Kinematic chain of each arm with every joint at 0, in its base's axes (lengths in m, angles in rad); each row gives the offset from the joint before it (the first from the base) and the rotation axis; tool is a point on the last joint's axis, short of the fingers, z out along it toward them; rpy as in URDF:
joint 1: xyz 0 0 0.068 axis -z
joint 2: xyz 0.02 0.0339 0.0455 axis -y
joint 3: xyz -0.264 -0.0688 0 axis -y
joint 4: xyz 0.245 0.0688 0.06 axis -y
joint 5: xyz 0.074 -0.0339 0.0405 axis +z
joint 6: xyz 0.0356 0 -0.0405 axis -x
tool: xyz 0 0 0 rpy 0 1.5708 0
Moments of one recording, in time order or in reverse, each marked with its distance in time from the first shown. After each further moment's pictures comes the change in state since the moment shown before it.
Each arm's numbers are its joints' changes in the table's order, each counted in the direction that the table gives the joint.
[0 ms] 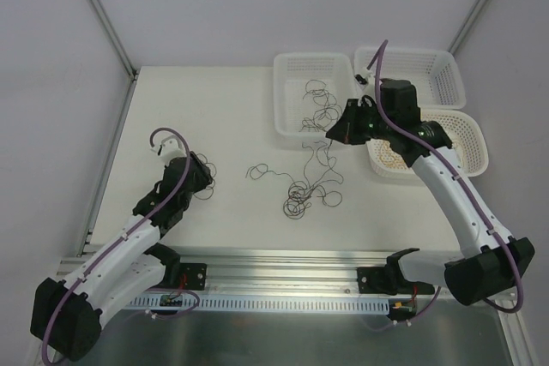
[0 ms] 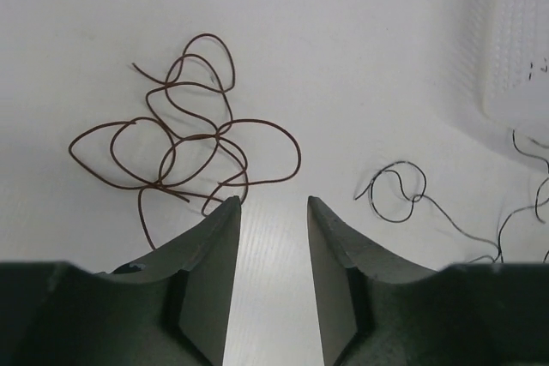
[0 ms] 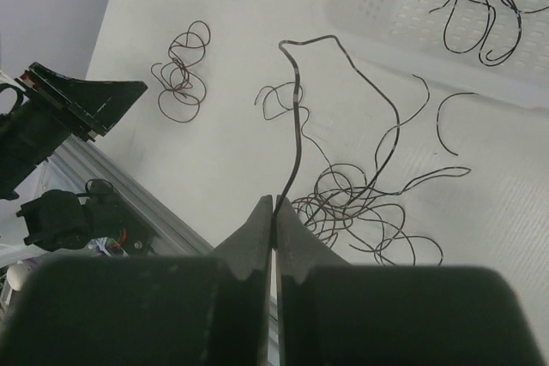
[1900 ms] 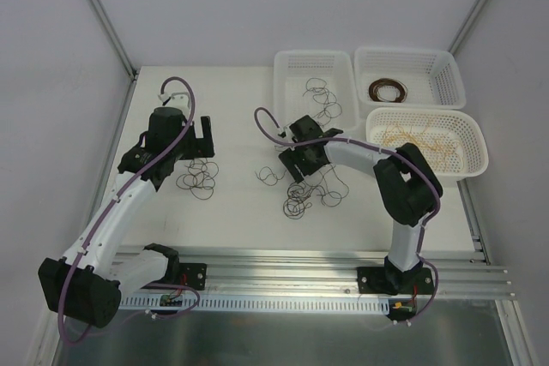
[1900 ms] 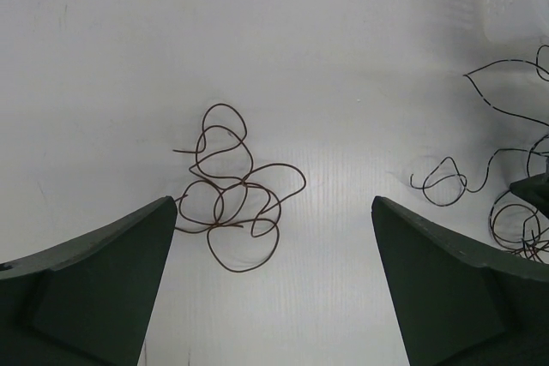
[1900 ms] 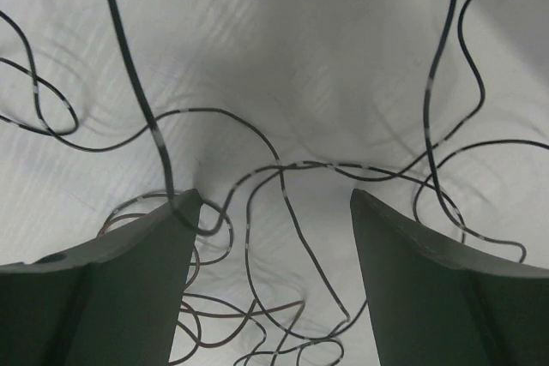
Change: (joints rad) left arm -0.170 -0.273 0.542 -0.356 -0.293 -0.476; right arm -0.298 -0.653 -0.053 0.154 -0.443 0.405
